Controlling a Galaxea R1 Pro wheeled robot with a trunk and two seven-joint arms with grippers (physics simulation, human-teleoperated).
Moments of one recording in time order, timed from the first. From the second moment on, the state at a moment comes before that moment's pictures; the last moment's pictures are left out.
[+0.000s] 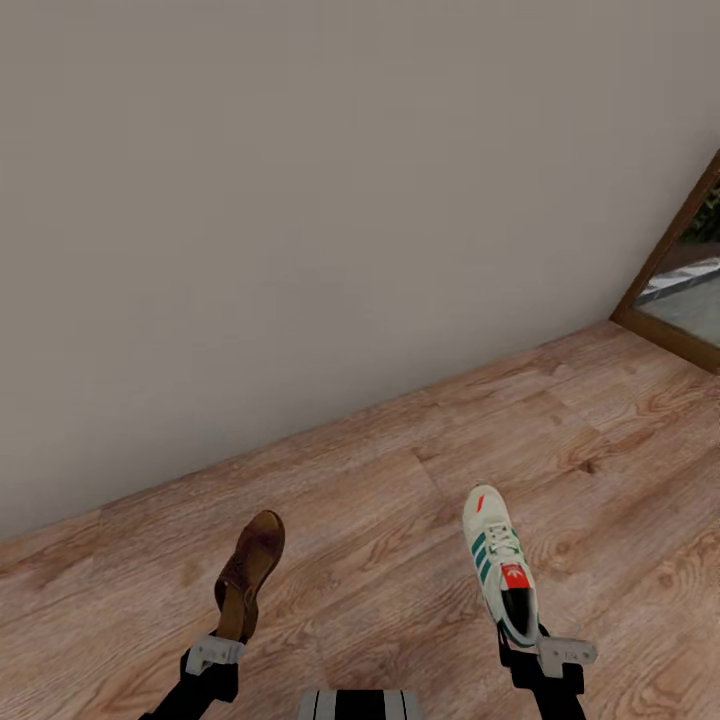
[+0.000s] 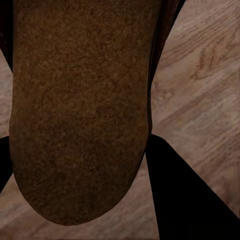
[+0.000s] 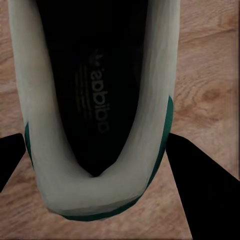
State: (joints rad) left arm -0.15 0.04 0.18 -0.76 -0.03 -0.23 -0.46; right arm -0.12 -0.03 -0.13 -0.79 0.13 -0.41 -0.10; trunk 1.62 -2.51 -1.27
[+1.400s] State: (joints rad) left arm -0.04 0.03 0.29 -0.72 -0.02 -0.37 -0.36; right arm -0.08 -0.01 -0.13 -0.64 0.13 -0.48 -0.09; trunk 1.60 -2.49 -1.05
